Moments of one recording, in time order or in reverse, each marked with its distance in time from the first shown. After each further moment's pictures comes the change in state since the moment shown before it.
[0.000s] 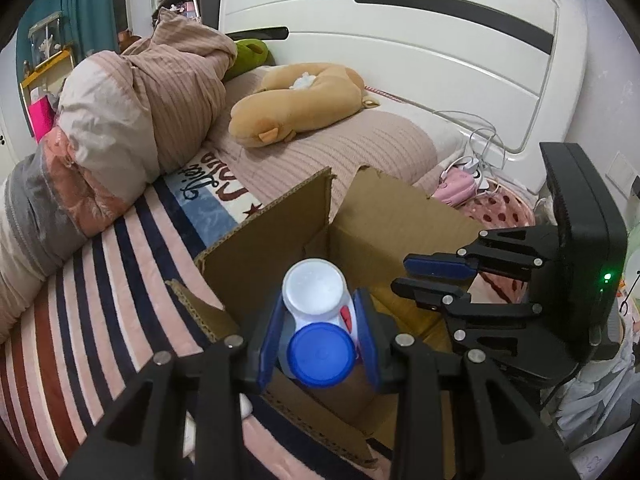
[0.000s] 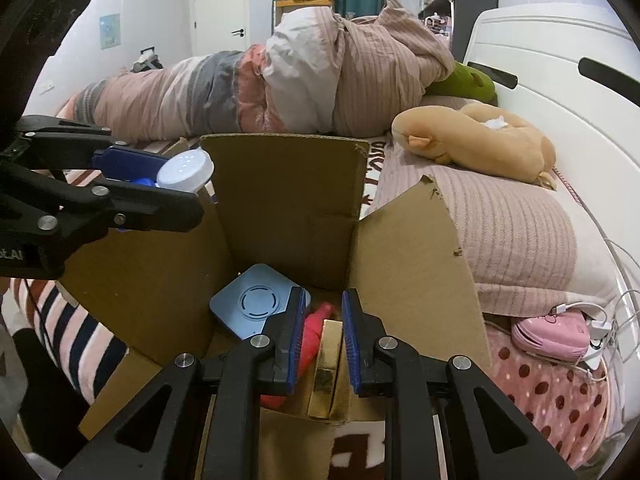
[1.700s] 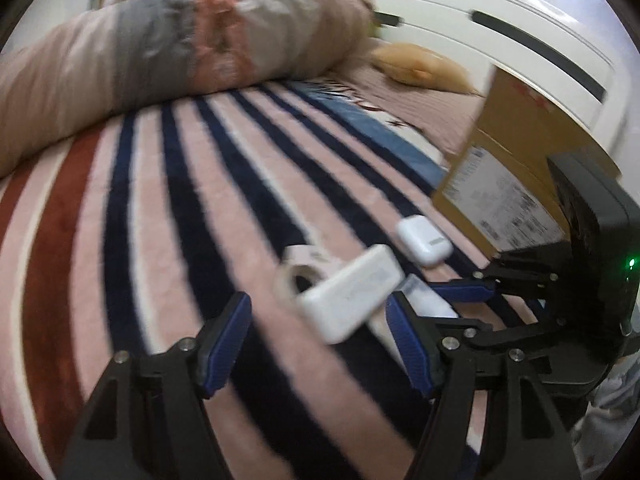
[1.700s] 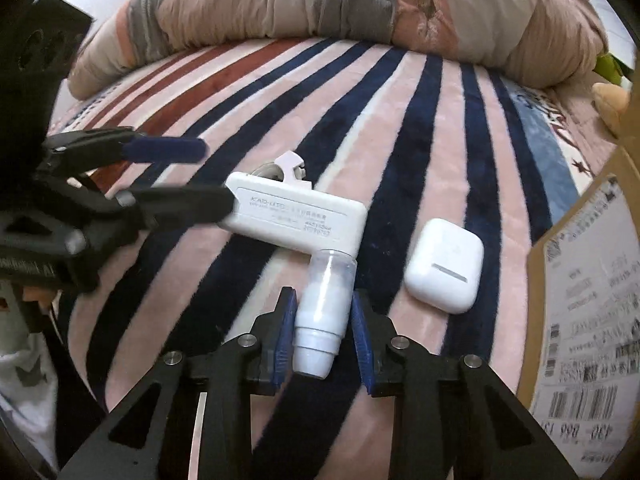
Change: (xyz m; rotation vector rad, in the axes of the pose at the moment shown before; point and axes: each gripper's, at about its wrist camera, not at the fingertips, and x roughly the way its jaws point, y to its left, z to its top) left arm 0.002 0.192 -0.214 -0.253 -0.031 -0.021; right arm 0.134 0.220 -0.018 -0.116 0.241 0.193
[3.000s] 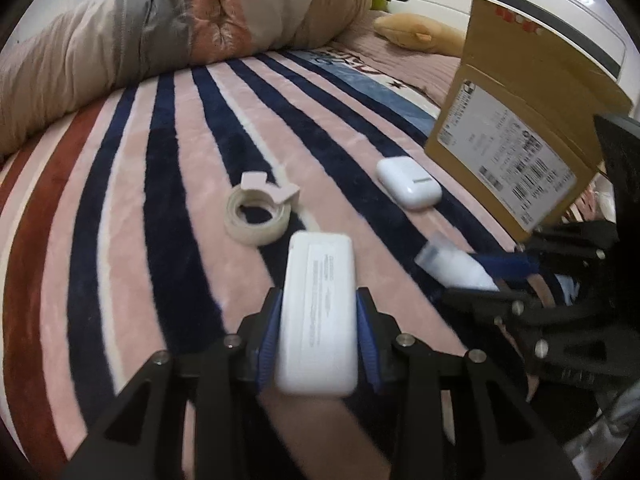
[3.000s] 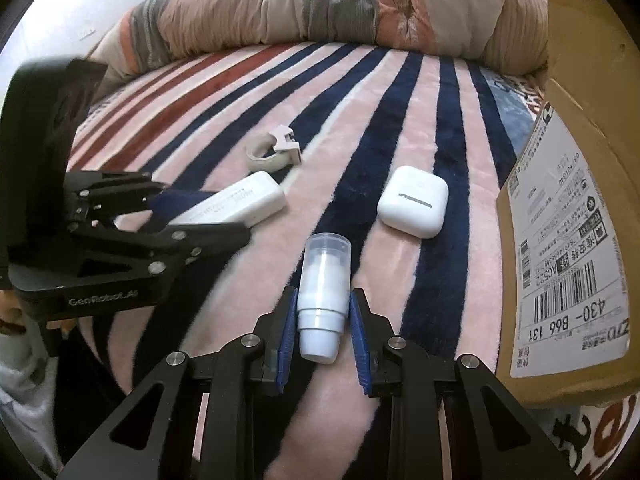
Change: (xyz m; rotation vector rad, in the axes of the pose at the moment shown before) left arm 0.020 -0.043 -0.035 -0.040 0.062 0.107; right arm -0.024 -0.005 -0.035 0.028 -0.030 0.002
